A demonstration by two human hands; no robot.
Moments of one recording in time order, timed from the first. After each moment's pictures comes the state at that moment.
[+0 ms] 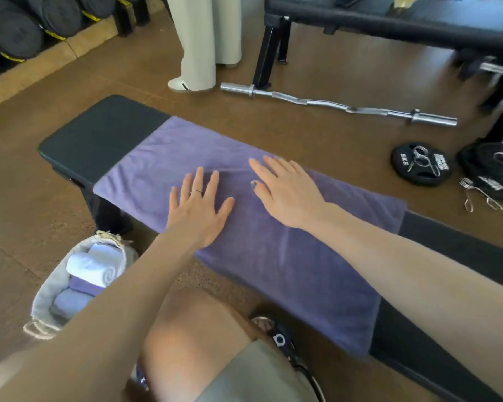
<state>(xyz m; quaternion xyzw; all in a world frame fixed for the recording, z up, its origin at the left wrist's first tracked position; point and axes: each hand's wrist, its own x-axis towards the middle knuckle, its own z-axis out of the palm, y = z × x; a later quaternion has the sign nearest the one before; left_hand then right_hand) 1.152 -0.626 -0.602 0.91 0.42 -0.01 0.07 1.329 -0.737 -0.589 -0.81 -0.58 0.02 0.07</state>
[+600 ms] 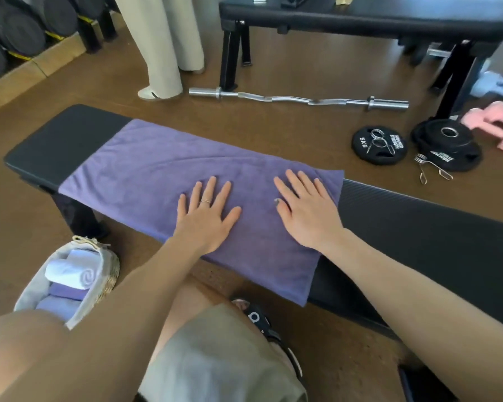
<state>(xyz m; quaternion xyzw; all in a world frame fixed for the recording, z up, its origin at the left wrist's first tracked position) 1.186 -0.725 -0.610 0.94 0.34 -0.07 0.07 1.347 -0.891 -0.612 -0.88 -0.47 0.03 0.06</state>
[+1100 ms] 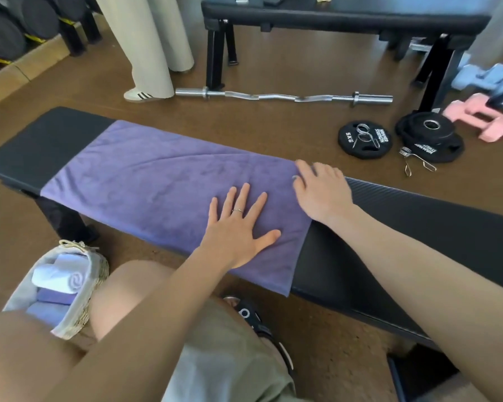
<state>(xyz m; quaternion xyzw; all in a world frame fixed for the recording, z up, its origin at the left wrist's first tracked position) 1.214 -0.798 -0.617 0.98 0.20 -0.06 0.01 1.406 -0.916 -0.614 -0.92 -0.38 0.01 0.05</state>
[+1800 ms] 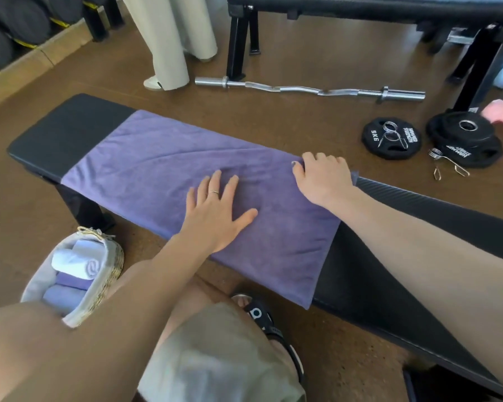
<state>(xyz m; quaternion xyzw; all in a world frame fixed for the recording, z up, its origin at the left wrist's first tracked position) 1.189 -0.739 -0.599 0.95 0.31 -0.02 0.05 1.414 -0.852 -0.611 -0.92 -0.40 0.01 0.04</state>
